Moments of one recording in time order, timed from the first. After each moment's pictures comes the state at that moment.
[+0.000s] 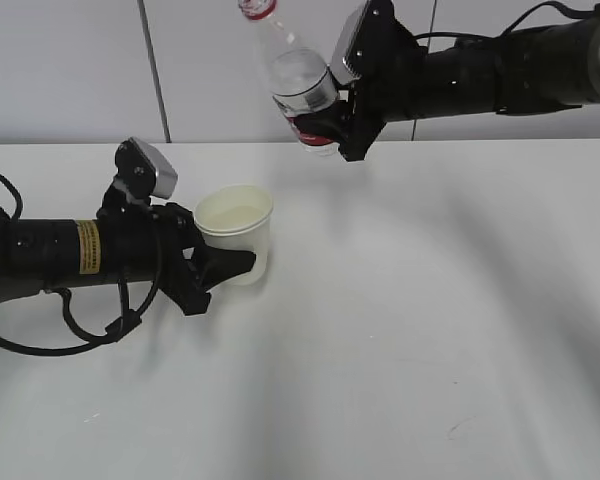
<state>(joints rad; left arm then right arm) -0.24 1.99 -0.85 1.07 -0.87 -0.54 0.19 2.12 -1.59 -1.55 -0.61 0.68</state>
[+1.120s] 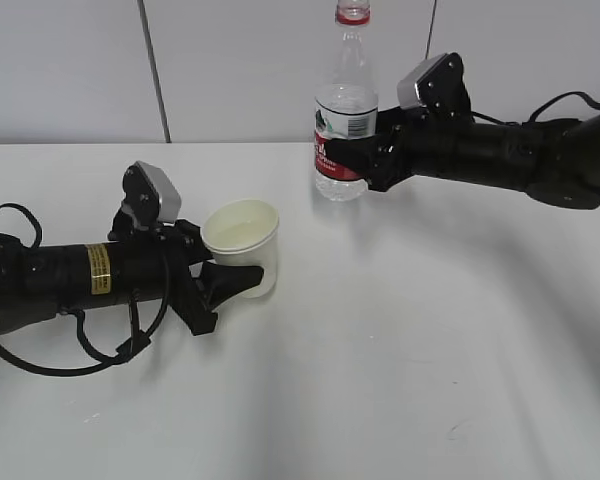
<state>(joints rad) -0.24 2.10 -0.85 0.99 -1.00 -0.41 0.09 2.16 -1.33 -1.09 -0.86 0.58</state>
